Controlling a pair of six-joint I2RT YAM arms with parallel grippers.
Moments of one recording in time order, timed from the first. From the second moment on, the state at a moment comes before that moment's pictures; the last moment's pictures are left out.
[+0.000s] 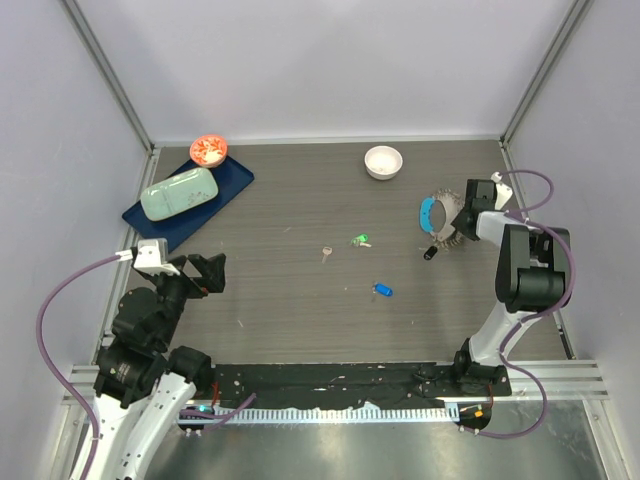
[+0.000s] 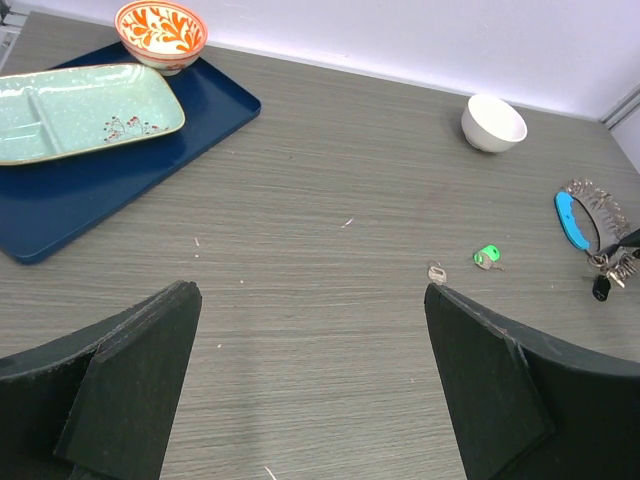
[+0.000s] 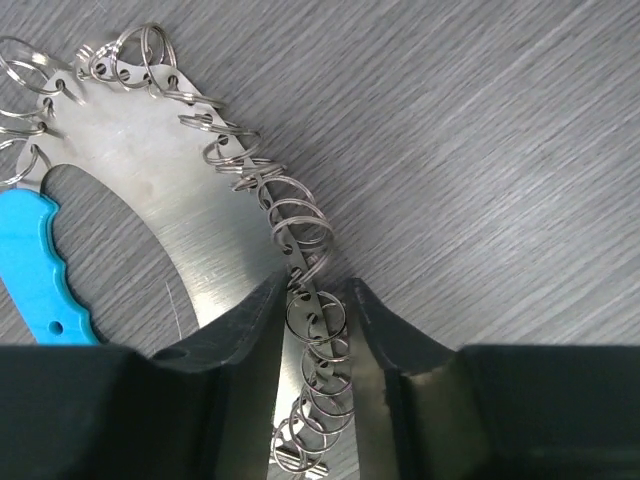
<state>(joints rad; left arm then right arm) -0.37 0.23 0.66 -0.54 -0.22 -0.31 -0.11 1.77 0.97 -0.08 0.29 0.51</state>
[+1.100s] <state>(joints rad) -0.37 0.22 0.66 -0.54 -0.22 -0.31 -0.14 1.62 0.89 -0.03 0.30 0.69</state>
